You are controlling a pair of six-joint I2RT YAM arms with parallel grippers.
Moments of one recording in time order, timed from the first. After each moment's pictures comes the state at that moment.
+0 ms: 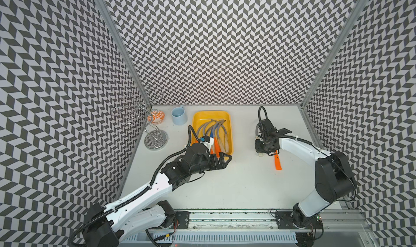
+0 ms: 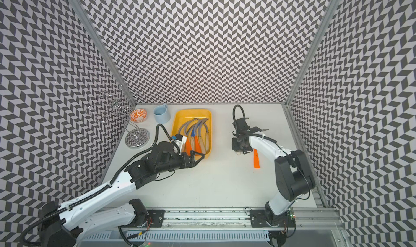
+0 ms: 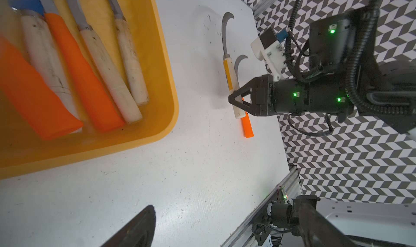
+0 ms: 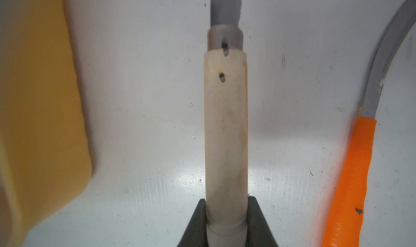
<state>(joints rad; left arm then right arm) -0.77 0.98 0.75 -0.28 0.20 -0.84 0.41 1.64 1.16 -0.74 0.00 0.40</state>
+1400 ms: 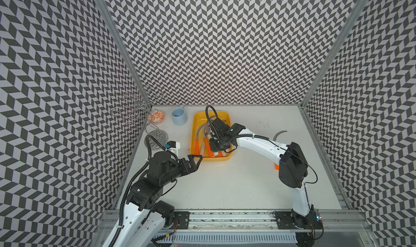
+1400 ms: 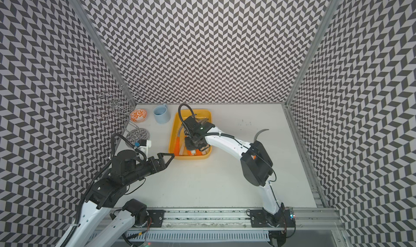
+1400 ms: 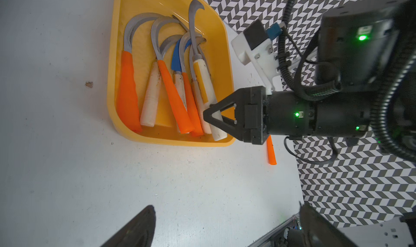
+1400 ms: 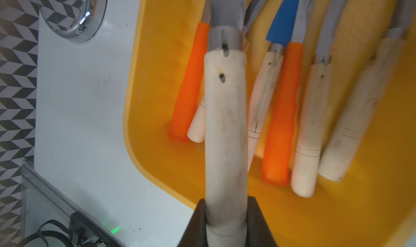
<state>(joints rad) -0.40 0.53 0.69 -0.68 0.28 -0.76 0.86 2.09 1.83 -0.83 -0.09 0.57</state>
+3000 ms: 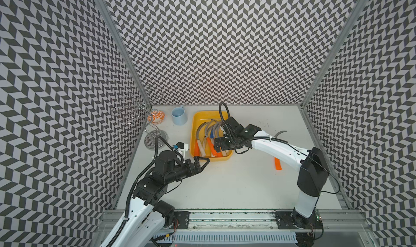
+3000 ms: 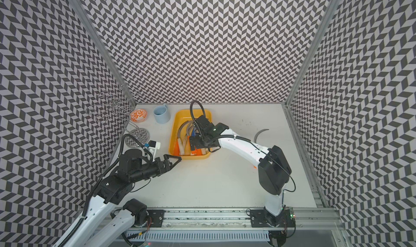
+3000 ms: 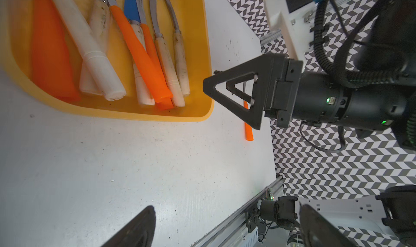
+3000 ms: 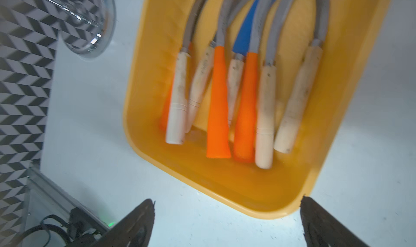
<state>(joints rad) -0.46 0.61 0.63 -0.54 0.46 -0.86 0.79 1.80 1.53 -0.78 -0.03 0.56</state>
